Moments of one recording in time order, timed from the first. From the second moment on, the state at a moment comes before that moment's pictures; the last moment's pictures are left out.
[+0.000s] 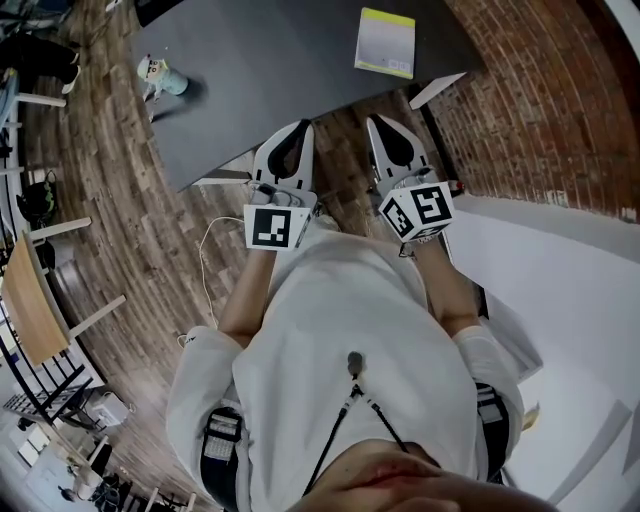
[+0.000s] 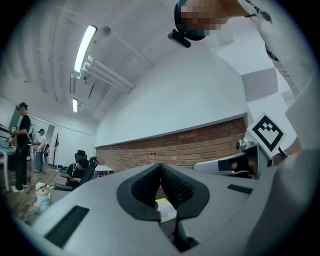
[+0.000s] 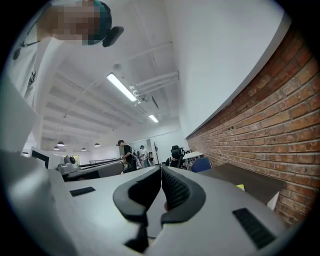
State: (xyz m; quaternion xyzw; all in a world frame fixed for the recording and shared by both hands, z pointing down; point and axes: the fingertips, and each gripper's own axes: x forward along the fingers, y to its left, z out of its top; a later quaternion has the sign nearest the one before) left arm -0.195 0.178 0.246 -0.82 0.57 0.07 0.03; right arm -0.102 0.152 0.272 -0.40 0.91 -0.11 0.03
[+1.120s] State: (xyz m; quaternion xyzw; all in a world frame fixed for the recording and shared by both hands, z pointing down) left arm -0.197 0.073 0.274 -0.84 0.54 0.06 0.00; right arm -0.113 0.052 0.312 -0.43 0.89 -0.13 0.00
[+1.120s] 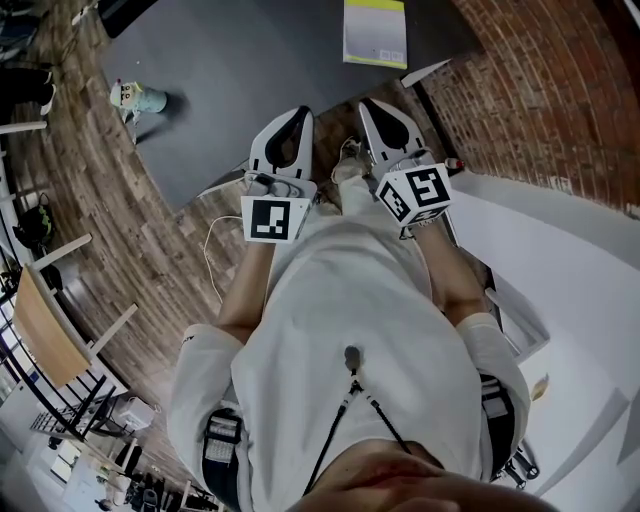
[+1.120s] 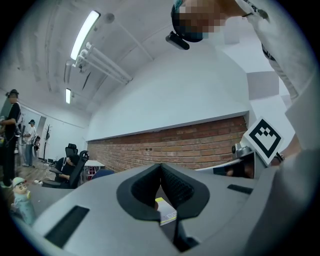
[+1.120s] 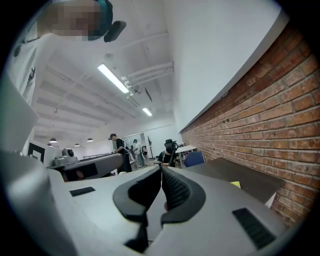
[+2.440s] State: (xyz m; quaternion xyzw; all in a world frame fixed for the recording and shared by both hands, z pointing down) left arm -0.142 -0.130 0.340 -0.85 0.53 0.01 -0.05; right arm -0.065 -0.162 0.407 -0.43 0.88 -0.19 -0.06
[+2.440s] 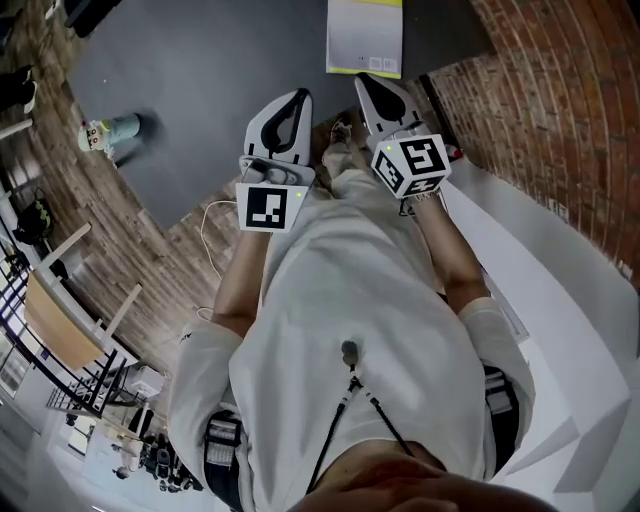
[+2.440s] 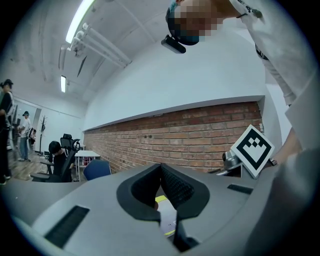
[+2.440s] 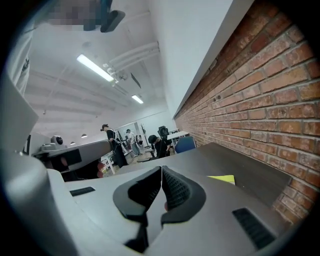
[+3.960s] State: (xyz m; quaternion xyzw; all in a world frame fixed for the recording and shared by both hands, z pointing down) left arm -0.144 -0.218 0.401 -0.85 0.52 -0.02 -0.09; right arm -0.091 -0.250 0.603 -0.41 0.83 -0.30 -0.24
